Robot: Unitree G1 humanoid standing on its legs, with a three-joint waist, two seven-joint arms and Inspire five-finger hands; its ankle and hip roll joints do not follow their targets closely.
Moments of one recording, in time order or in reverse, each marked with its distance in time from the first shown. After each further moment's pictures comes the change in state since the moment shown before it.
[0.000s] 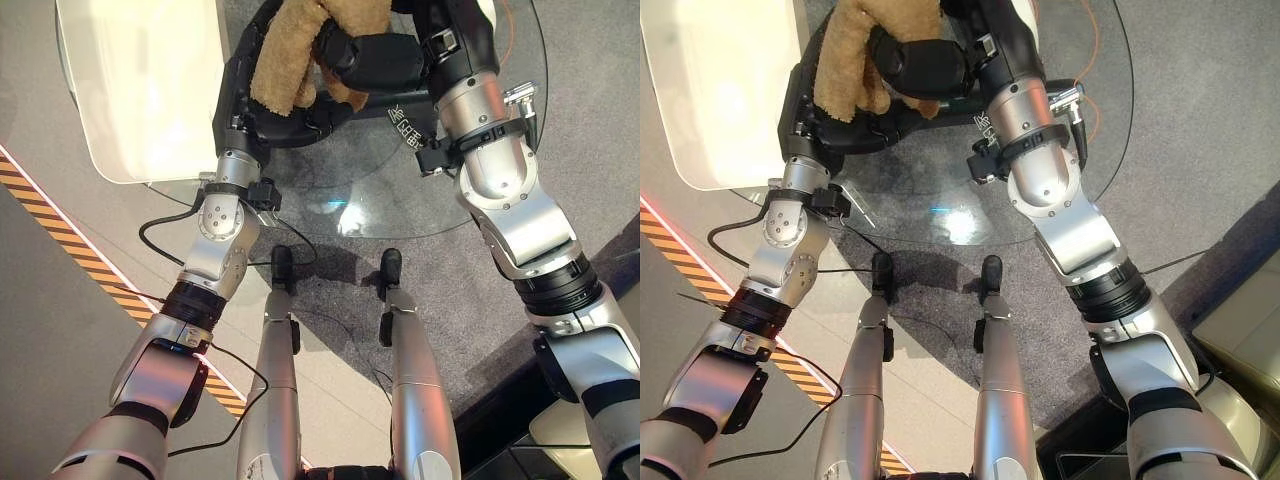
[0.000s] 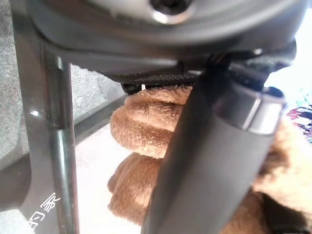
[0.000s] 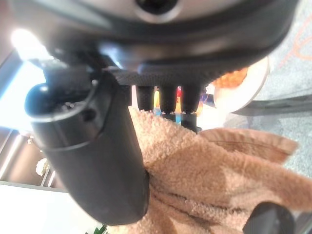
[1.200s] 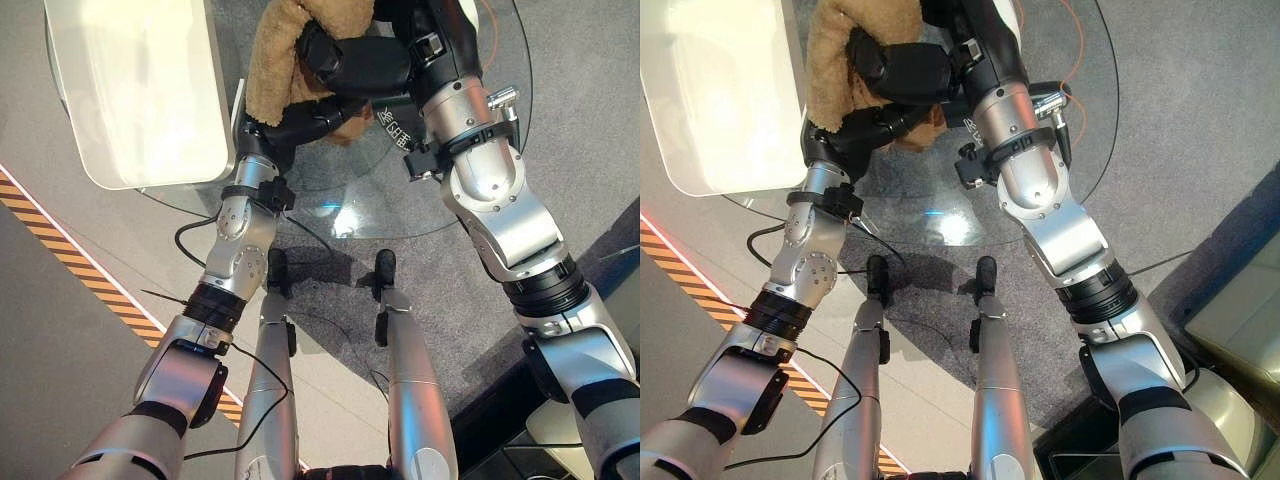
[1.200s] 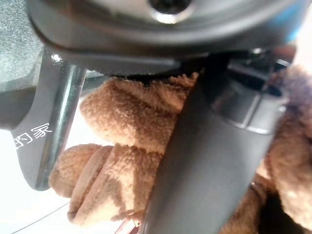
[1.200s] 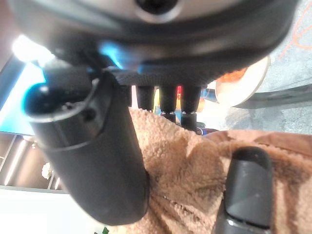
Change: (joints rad) left arm -0.003 -0.086 0.037 0.000 -0.272 0.041 -0.117; right arm 0.000 0.038 0.000 0.000 0.024 -0.009 0.025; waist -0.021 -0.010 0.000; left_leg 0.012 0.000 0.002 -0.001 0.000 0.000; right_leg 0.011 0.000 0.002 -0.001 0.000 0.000
